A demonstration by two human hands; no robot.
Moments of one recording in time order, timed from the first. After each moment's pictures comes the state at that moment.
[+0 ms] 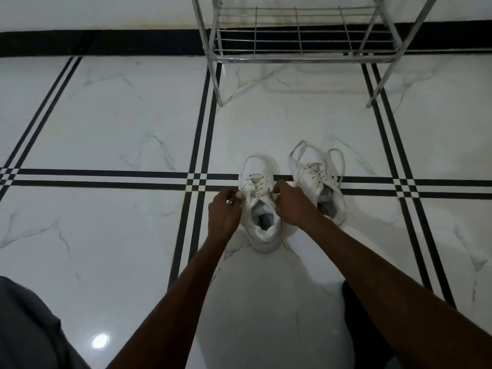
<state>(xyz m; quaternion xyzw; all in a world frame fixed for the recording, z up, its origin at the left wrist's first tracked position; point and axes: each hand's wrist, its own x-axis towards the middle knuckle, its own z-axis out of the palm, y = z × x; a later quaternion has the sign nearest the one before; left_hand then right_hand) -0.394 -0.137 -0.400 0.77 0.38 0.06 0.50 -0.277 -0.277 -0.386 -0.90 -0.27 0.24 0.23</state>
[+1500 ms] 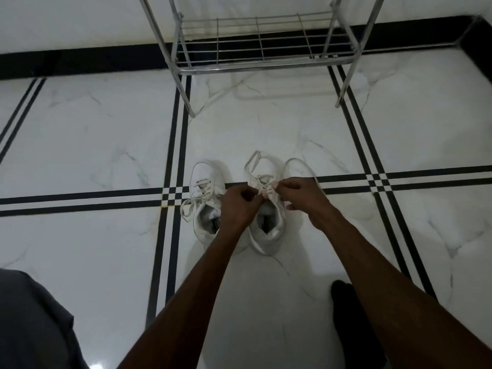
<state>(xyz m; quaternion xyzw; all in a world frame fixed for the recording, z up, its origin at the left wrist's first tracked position) -0.325 -0.189 -0.390 0.81 0.29 0.06 0.51 -0.237 -0.336 -0.364 -0.81 -0.02 0.31 0.50</state>
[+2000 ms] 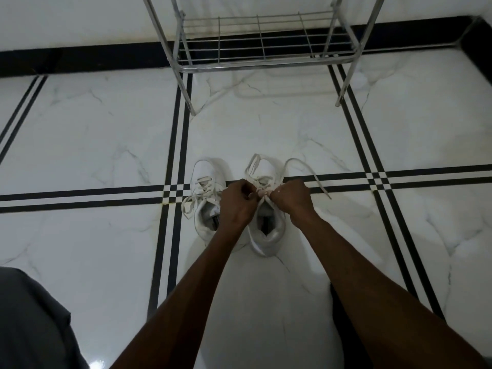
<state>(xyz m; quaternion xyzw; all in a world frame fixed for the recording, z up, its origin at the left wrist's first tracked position) -0.326 -0.186 -0.389 0.84 0.28 0.06 0.46 -0.247 -0.302 -0.385 -0.88 0.07 0.26 0.40</state>
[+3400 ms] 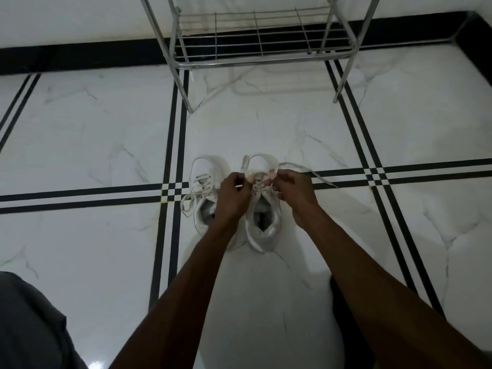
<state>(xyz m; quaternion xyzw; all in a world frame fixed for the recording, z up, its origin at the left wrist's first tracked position) -0.331 -0.184 -0.368 0.74 0.33 0.05 0.59 -0.255 -0.312 -0.375 -0.74 0.04 0.24 0.63</state>
